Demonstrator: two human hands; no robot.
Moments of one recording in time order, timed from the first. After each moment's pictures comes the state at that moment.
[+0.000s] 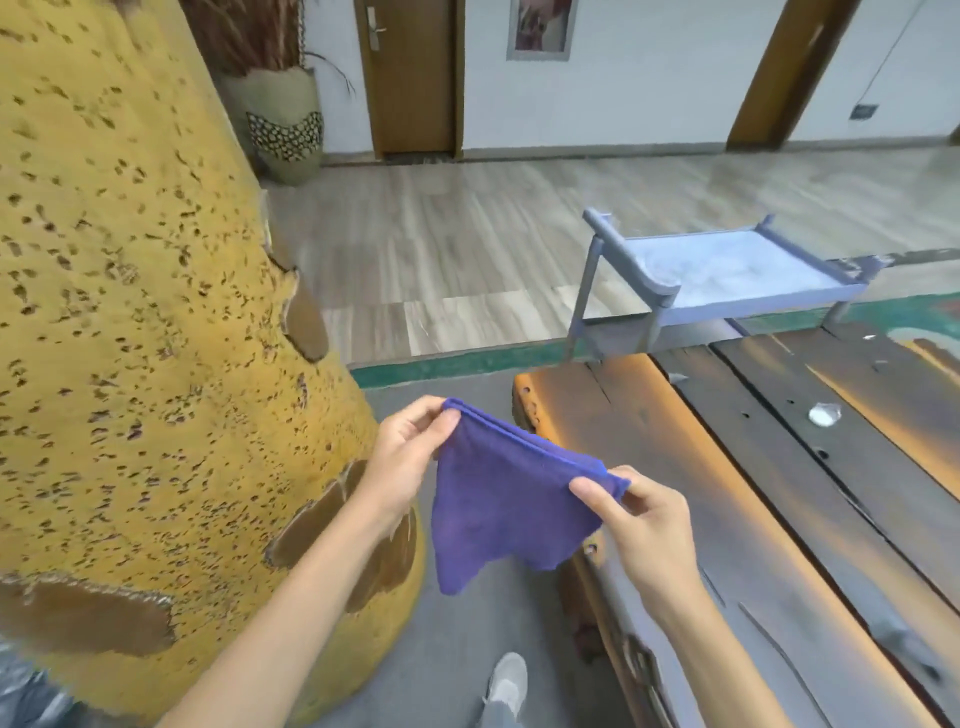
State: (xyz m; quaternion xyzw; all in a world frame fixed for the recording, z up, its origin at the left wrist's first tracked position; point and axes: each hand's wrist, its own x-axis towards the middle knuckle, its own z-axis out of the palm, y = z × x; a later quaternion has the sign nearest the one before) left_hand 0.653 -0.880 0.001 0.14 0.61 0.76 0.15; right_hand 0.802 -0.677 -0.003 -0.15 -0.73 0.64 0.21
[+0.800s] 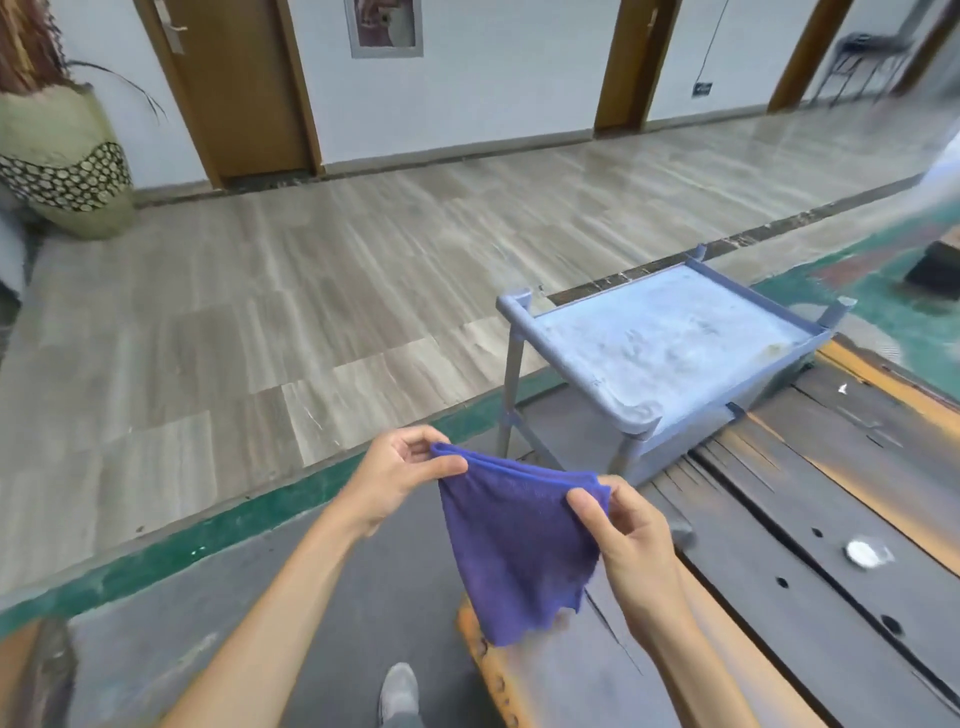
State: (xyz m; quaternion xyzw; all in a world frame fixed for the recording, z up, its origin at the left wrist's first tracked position) left_hand 0.179 -0.595 -0.026 0.27 0.64 0.64 0.33; right_hand 0.407 -0.443 -0.017 -0.25 -0.66 0.66 0.26
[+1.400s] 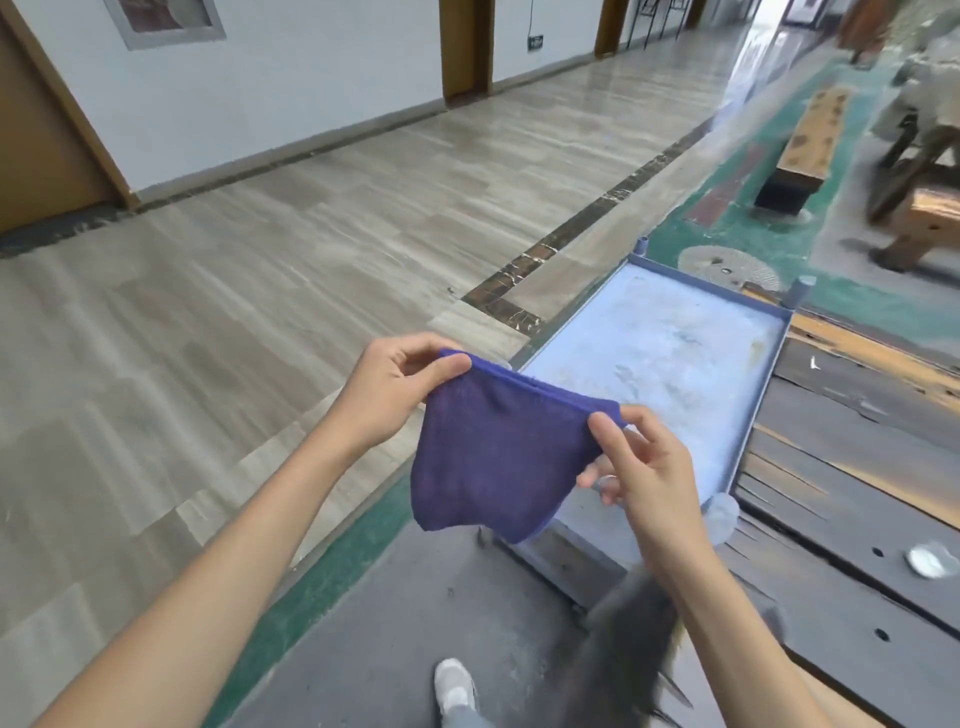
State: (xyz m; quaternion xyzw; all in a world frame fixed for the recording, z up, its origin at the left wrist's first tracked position) left_hand -0.119 -0.381 0.068 0.49 0.58 0.57 0.32; right_hand 0.142 -0.311 0.025 -0.37 -0.60 0.58 0.40
